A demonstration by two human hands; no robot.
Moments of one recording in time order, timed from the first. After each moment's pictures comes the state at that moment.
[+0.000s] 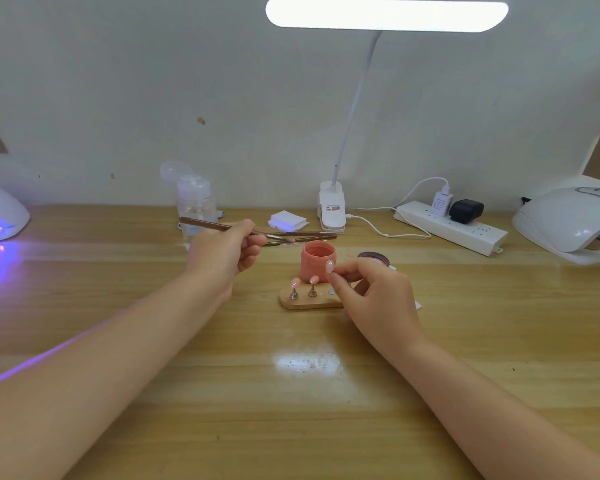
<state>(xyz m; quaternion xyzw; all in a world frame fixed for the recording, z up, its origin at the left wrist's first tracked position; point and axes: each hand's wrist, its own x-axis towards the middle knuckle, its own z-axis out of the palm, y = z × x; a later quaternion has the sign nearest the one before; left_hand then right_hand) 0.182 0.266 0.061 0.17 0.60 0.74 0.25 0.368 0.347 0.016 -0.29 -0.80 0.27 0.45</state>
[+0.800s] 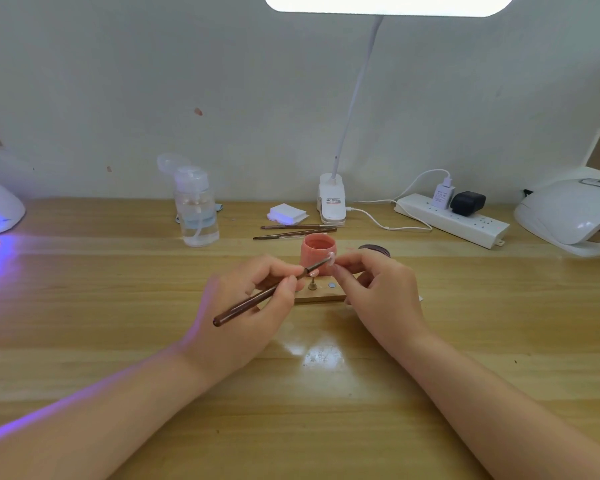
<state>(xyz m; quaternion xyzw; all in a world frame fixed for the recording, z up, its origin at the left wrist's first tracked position) 0.243 0.201 0.036 0.56 0.60 0.57 0.01 0.372 0.343 0.022 -0.28 -0.80 0.30 0.44</state>
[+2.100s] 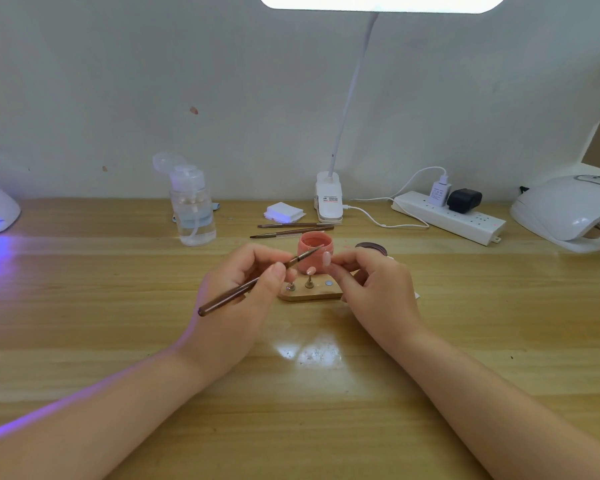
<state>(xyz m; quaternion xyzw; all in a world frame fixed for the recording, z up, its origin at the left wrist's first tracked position) 0.243 0.204 0.034 0.52 0.55 0.64 0.11 0.370 0.345 0.019 -0.28 -0.81 0.29 0.44</state>
